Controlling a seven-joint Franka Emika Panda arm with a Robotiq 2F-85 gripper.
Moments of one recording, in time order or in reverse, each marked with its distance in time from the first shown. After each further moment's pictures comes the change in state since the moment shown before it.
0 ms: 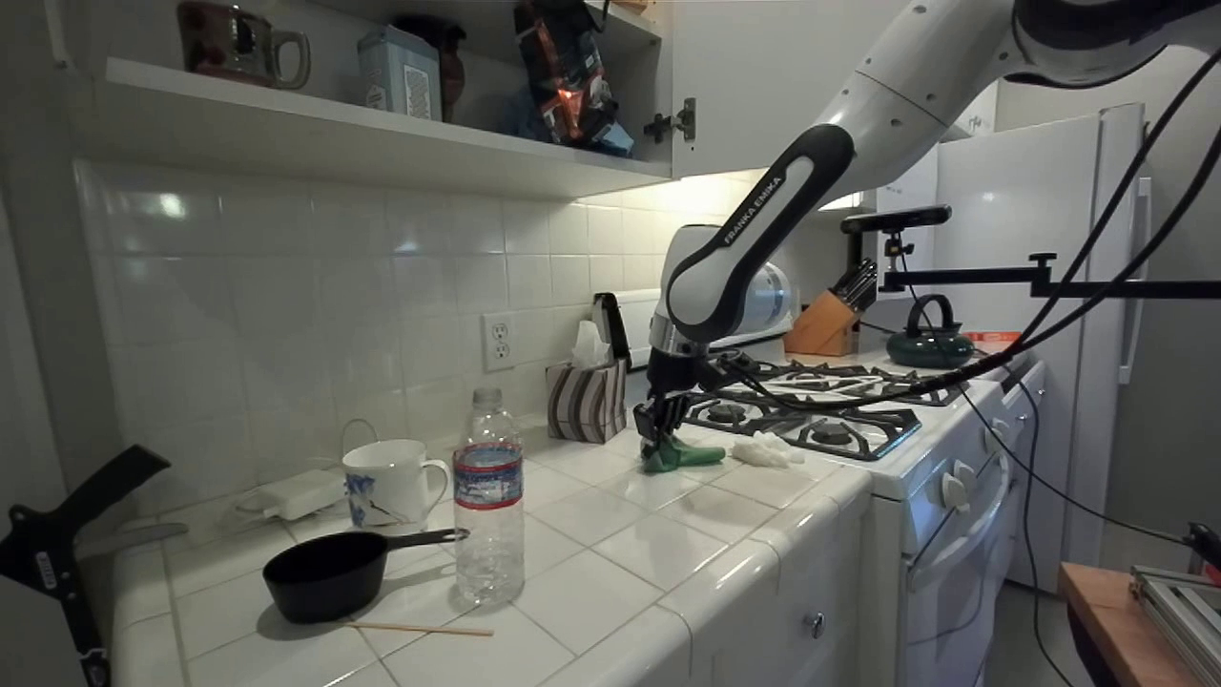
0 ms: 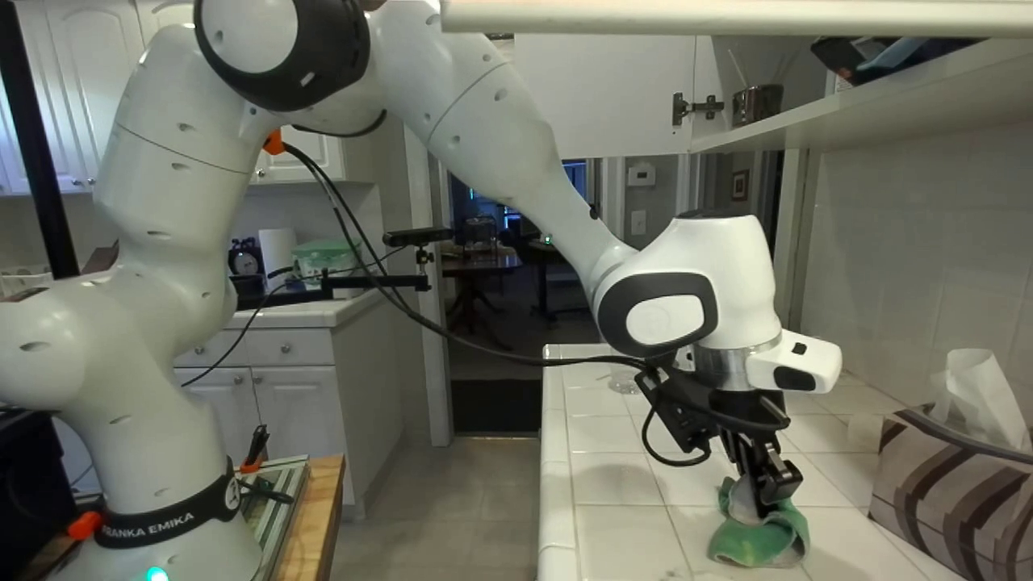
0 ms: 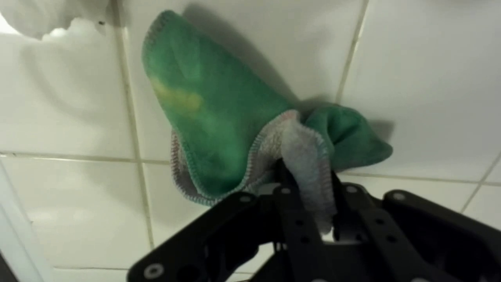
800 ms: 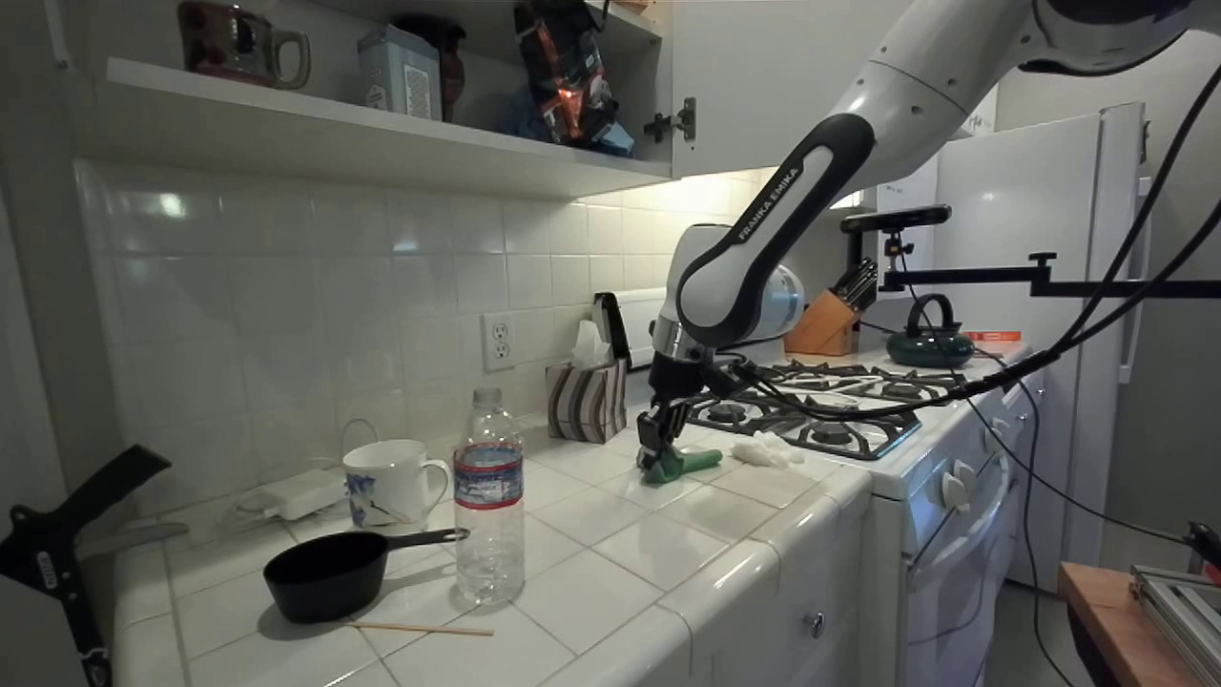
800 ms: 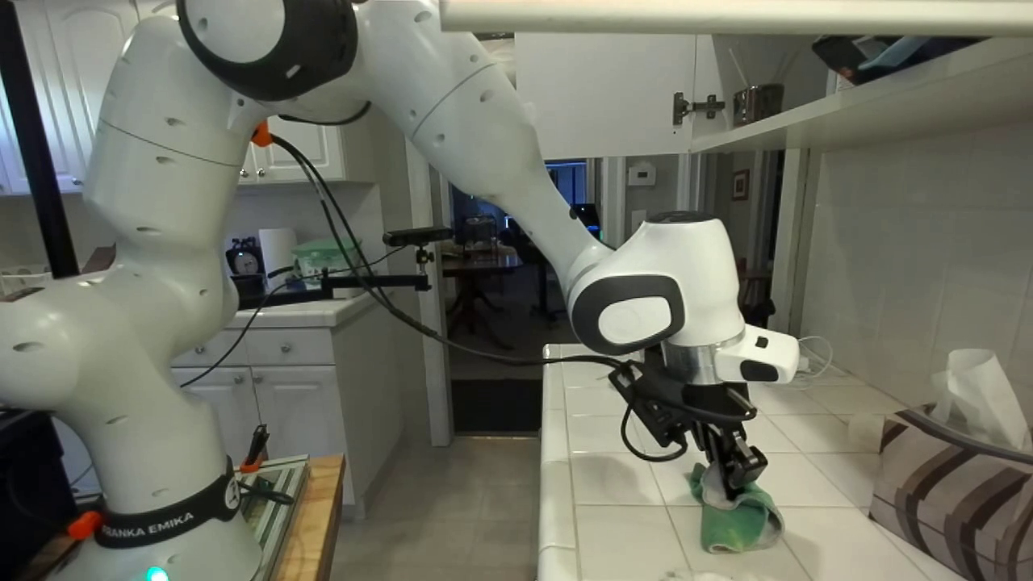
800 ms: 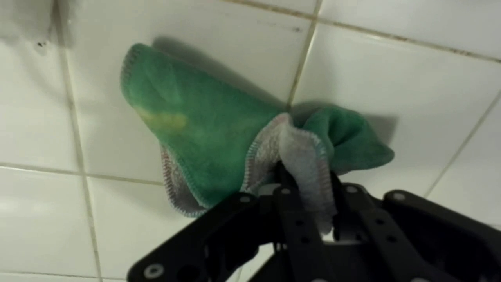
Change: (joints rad) arm -0.030 -0.048 0.074 -0.099 0.000 0.061 -0.072
